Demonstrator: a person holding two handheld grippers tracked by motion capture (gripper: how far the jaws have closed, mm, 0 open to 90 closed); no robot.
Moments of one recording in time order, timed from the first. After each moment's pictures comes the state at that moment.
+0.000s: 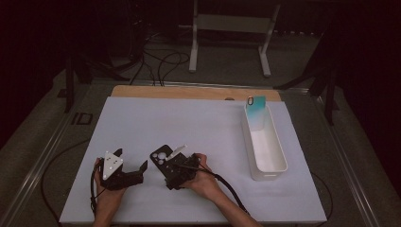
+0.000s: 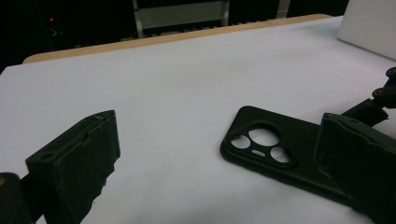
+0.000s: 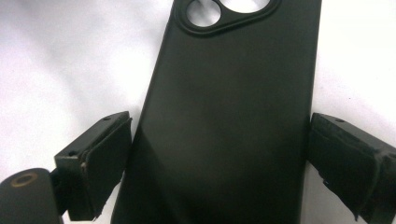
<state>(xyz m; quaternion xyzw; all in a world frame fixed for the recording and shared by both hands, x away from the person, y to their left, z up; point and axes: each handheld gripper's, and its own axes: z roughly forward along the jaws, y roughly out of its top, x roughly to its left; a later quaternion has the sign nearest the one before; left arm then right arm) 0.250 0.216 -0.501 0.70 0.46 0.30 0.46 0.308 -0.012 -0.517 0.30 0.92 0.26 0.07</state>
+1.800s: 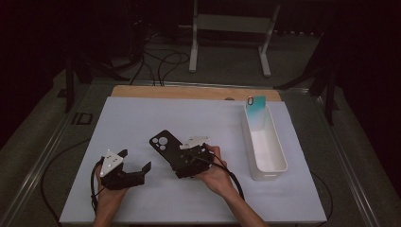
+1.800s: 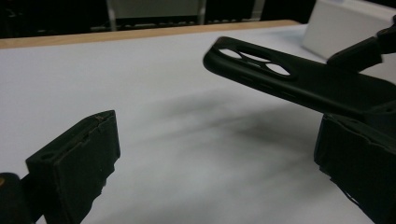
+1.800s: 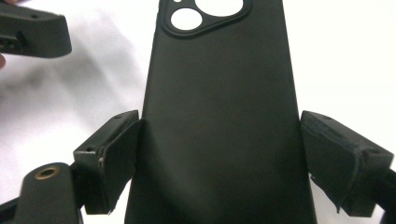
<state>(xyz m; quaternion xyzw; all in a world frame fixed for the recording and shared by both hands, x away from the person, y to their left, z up) 0.248 0.211 -0.486 0.70 0.46 0.24 0.49 0.305 -0.052 -0.462 0.31 0.87 0.38 0.11</state>
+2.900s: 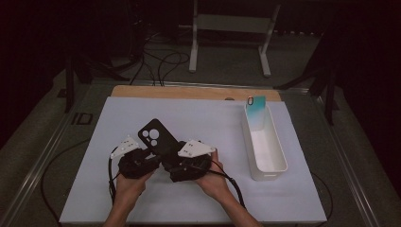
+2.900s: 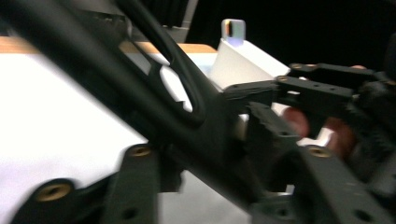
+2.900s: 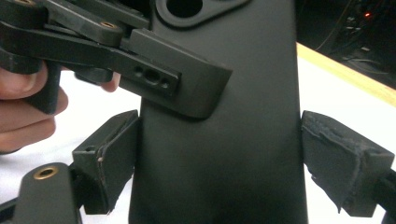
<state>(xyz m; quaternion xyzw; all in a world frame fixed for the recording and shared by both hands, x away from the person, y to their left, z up) 0.266 0.162 -0.441 0.70 0.42 0.09 0.57 0.280 -0.046 -0.442 0.24 0.82 0.50 0.17</state>
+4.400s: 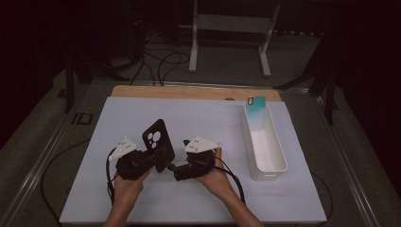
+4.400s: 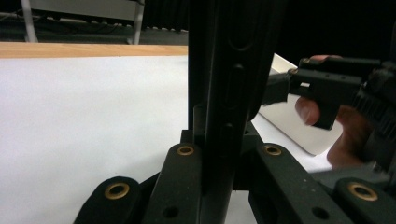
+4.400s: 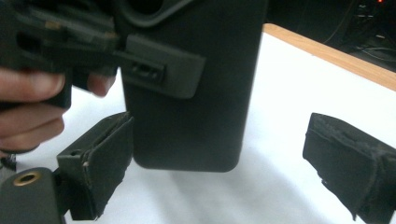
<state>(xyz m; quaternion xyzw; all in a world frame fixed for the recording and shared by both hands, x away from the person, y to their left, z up) 0.263 0.167 -0.444 0.70 0.43 0.12 0.56 0.286 -0.058 -0.439 0.26 0.81 0.51 0.14</state>
